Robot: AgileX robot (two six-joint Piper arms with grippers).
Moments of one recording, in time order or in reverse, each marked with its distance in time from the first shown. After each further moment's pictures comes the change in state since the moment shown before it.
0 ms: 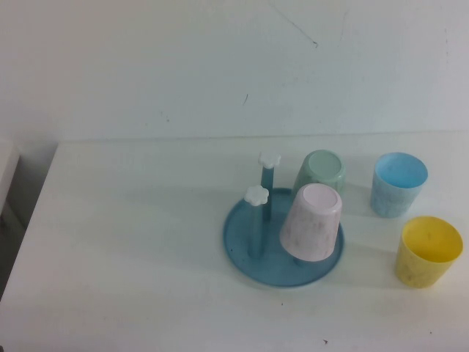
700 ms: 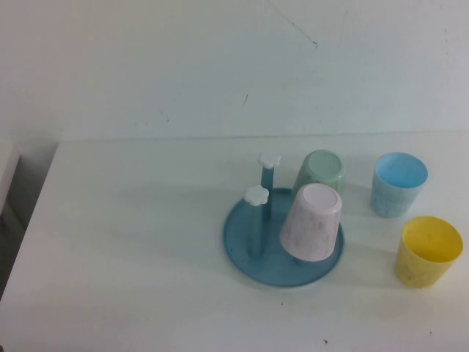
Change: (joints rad) right arm 0.000 0.000 0.000 -0.006 0.000 0.008; left arm 0.000 0.000 0.000 0.000 0.000 0.000
